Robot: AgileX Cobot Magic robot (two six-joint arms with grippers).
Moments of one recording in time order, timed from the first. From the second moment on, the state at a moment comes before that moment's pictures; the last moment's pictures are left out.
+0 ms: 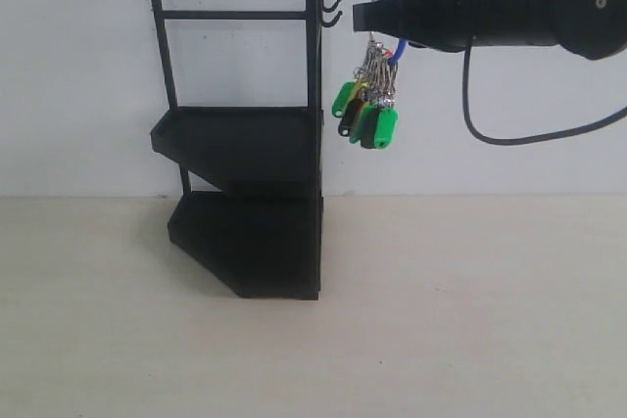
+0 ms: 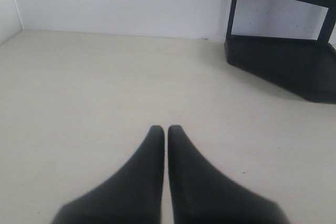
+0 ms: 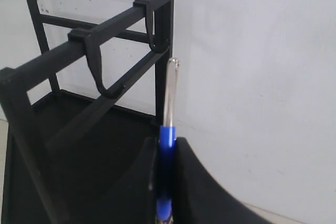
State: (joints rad) left arm -0.03 0.00 0.00 -0.08 0.31 0.05; right arm 0.43 1.62 -1.40 -0.09 0.07 0.11
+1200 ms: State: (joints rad) left arm -0.03 0.00 0.00 -0.08 0.31 0.05; right arm 0.49 1.73 -1.60 -0.08 0.29 0.06
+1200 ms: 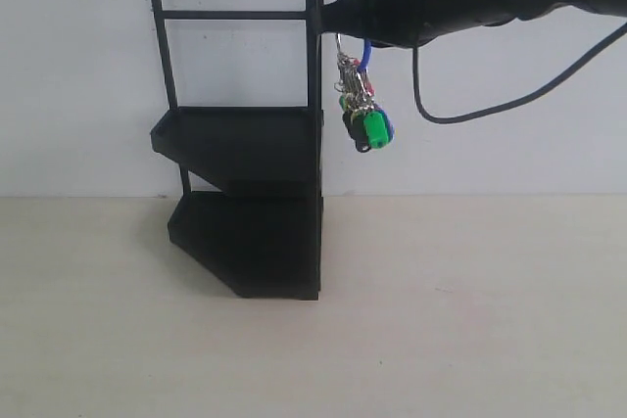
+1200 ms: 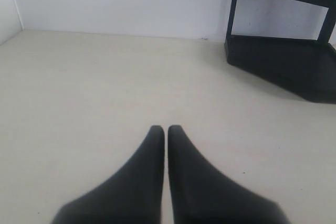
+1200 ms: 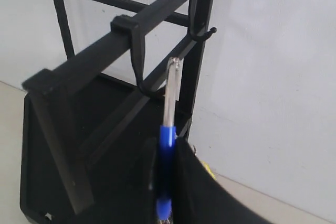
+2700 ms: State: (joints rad) left arm -0.03 0.00 0.00 -0.08 0.31 0.05; right arm 0.52 1.48 -1.61 -0.43 0.86 0.24
